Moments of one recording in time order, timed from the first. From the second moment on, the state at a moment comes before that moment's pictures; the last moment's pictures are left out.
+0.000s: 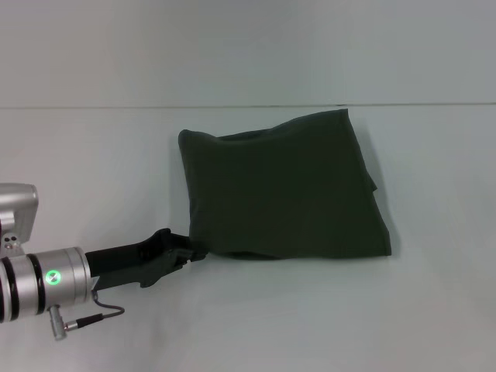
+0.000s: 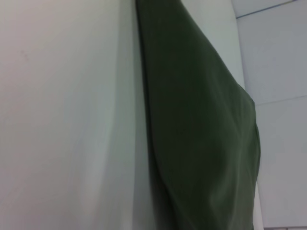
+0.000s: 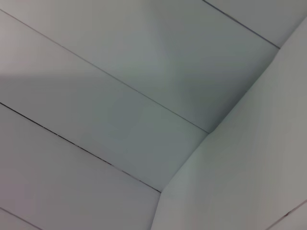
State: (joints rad) left arm -0.51 -2.13 0.67 0.48 2.02 1.29 -2.36; right arm 0.38 1.97 -0.48 -0.59 -1.61 -1.43 2.12
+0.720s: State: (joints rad) left arm -0.41 -2.11 0.61 0.62 2.13 1.43 -2.40; right arm 0.37 1.97 -0.48 -0.57 -1.61 -1.44 2.12
